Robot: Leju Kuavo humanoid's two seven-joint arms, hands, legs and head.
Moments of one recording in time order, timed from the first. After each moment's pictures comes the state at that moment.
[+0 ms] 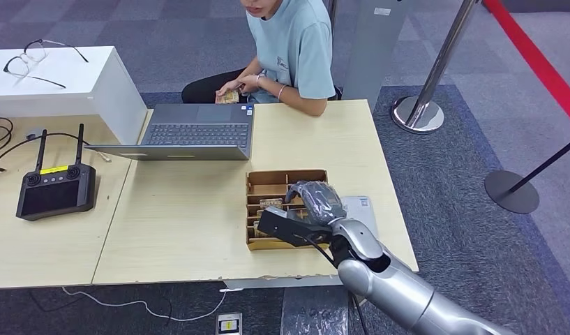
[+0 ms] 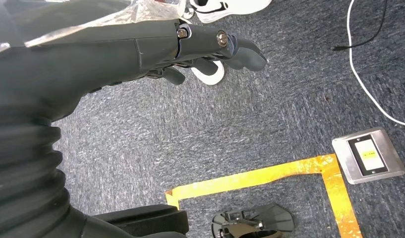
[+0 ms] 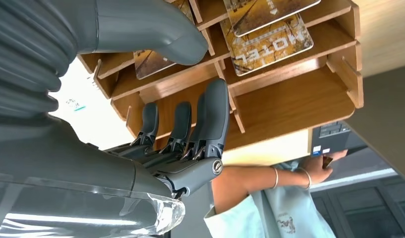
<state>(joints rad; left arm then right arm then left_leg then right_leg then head) -0.11 -0.01 -1.16 -0.21 0.62 0.67 0.10 -0.50 -0.25 0.87 -1.42 0.68 -0.26 0.49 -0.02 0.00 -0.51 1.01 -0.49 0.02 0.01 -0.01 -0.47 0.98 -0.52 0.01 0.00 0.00</state>
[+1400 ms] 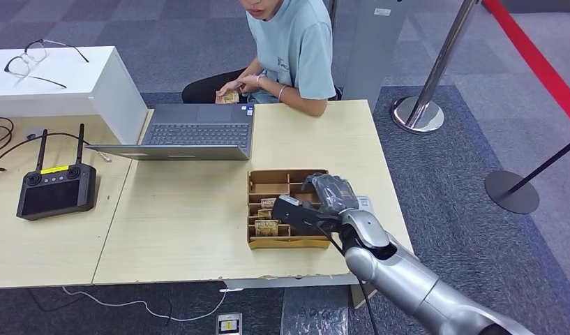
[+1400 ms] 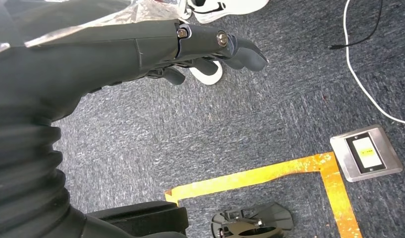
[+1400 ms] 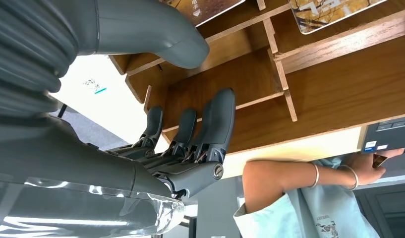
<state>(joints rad) -0.11 -0.01 -1.17 -0.21 0.61 0.67 0.10 -0.55 -0.28 0.86 -1.30 0.70 -0.28 0.52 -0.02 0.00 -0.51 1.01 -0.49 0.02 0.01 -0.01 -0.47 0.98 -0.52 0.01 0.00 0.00</state>
